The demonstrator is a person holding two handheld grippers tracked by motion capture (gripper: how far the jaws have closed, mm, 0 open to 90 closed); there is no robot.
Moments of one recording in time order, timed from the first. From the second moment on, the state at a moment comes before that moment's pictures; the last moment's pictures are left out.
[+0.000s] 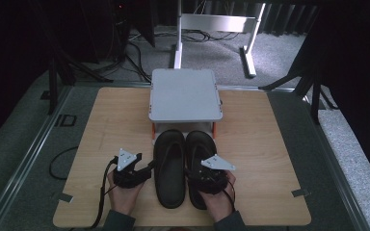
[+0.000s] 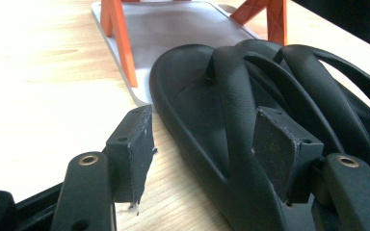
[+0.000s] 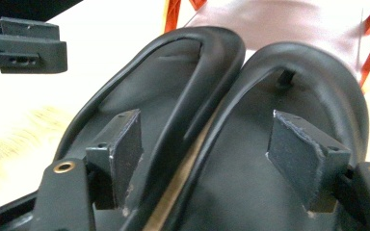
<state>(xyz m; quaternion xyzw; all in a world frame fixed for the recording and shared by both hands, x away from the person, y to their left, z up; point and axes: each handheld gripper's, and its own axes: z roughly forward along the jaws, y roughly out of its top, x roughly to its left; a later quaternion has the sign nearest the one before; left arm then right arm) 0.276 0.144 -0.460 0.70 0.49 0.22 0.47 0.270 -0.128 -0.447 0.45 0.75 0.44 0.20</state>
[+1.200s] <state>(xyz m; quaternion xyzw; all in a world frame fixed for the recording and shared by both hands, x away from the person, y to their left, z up) 0.273 0.155 -0.461 0.70 0.50 0.24 0.46 0.258 -0.081 -0.483 0.53 0.72 0.37 0.26</state>
